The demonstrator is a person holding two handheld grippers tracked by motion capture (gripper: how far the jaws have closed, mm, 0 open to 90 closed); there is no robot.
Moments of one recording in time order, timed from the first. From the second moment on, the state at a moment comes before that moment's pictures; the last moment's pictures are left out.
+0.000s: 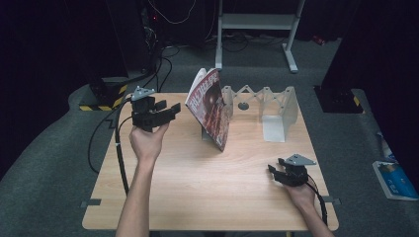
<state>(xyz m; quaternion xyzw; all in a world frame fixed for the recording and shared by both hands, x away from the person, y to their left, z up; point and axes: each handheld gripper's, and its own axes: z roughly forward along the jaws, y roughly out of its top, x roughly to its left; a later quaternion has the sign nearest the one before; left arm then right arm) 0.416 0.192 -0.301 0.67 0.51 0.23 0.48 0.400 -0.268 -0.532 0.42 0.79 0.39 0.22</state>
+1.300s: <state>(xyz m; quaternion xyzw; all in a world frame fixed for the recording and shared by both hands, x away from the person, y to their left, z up) 0.395 0.202 -0.319 0.67 0.51 0.22 0.49 0.400 -0.268 -0.532 0.42 0.79 0.39 0.22</state>
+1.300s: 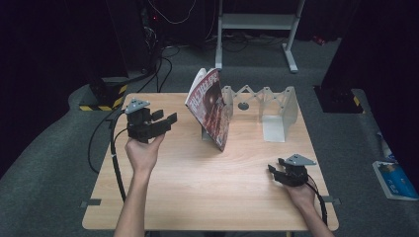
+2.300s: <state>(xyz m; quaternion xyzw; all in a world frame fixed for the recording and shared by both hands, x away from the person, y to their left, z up) 0.385 0.205 -0.334 0.68 0.51 0.21 0.48 0.400 -0.268 -0.533 0.42 0.79 0.39 0.22</state>
